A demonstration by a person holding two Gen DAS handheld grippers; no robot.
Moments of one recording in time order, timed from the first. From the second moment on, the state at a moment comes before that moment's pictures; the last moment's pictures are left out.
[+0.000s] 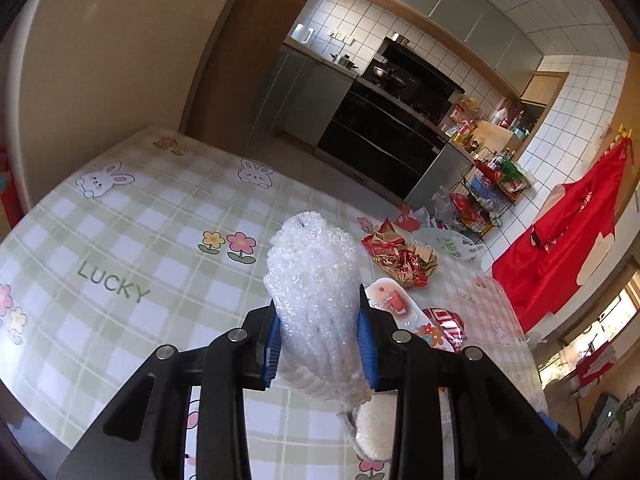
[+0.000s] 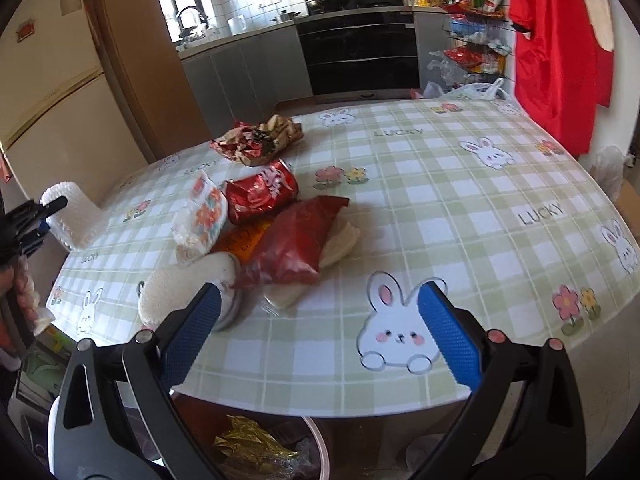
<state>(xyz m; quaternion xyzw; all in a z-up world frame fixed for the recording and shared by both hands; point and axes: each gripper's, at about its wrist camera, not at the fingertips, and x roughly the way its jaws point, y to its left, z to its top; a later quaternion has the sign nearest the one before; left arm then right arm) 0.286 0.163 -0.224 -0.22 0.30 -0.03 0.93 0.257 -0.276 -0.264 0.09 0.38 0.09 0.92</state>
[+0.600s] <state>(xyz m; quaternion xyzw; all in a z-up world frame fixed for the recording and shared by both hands) 0.231 0.153 -0.261 -0.23 0.31 -0.07 0.92 0.466 -0.204 -0.286 0.04 0.47 0.13 0.87</state>
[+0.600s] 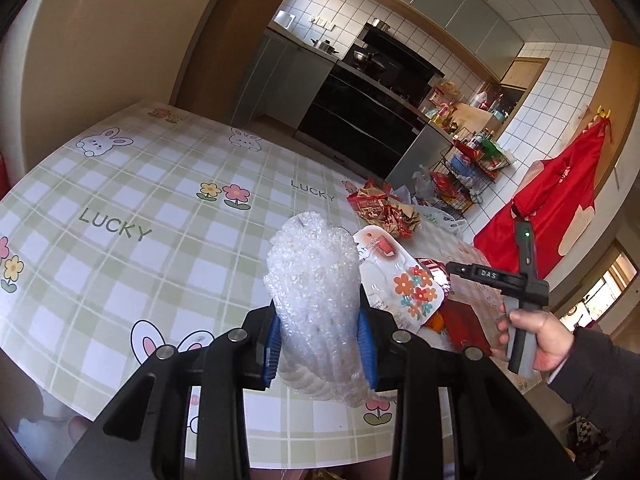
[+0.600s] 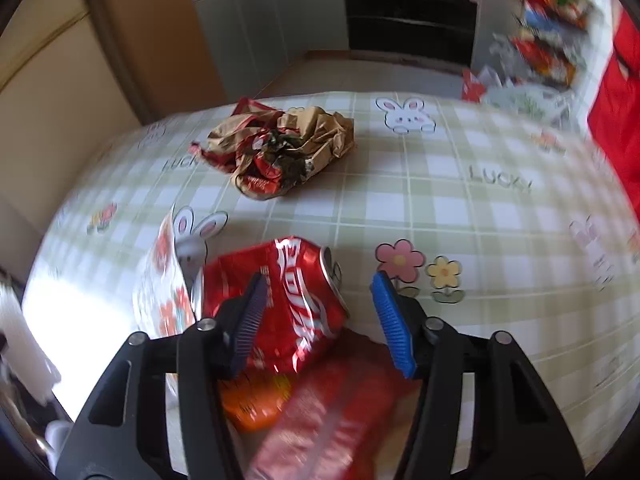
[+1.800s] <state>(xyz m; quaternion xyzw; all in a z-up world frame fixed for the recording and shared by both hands) 0.194 0.131 -0.249 -0.23 0.31 -0.12 0.92 0.426 -0.218 -0.243 0.08 0.38 0.14 0.91</state>
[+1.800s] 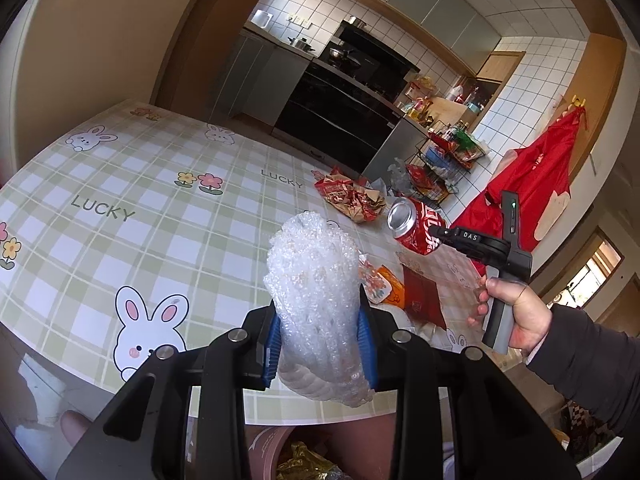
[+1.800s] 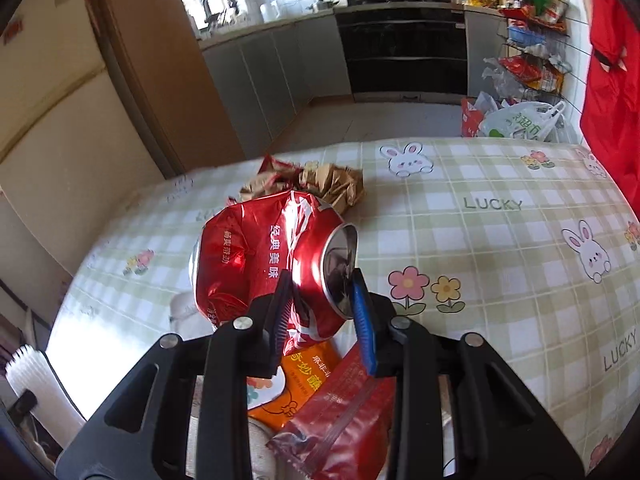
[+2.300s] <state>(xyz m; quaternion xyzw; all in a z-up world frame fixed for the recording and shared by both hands) 0.127 0.054 -0.227 -0.19 0.33 -0.16 0.91 0.223 -0.266 -0.167 0.16 0.27 0.15 0.94</state>
